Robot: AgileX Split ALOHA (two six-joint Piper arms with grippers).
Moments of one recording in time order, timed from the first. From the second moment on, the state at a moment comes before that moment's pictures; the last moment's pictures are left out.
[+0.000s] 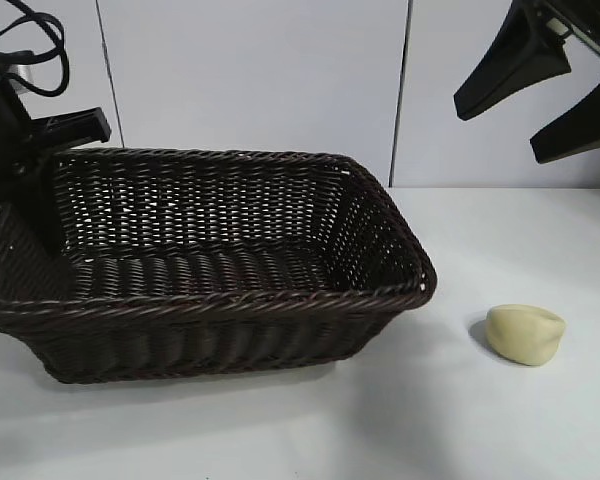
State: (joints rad) left arm -0.23 1.90 -1.34 -0.35 1.01 0.04; right arm 0.06 1.39 -0.97 0.74 0.76 -0.53
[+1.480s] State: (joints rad) left arm -0.23 2.07 -1.45 -0.40 1.02 0.11; right arm 0.06 1.39 -0.97 0.74 0.76 -0.53
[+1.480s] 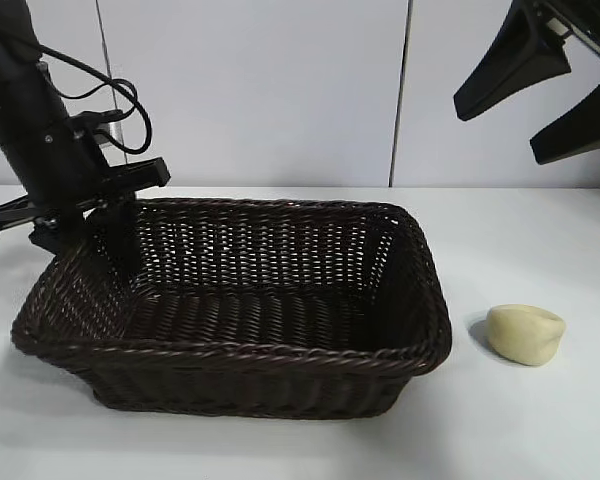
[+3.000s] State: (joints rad) left arm -0.03 1.83 -1.52 0.01 1.22 0.01; right arm 0.06 1.39 -0.97 0.74 0.76 -0.53
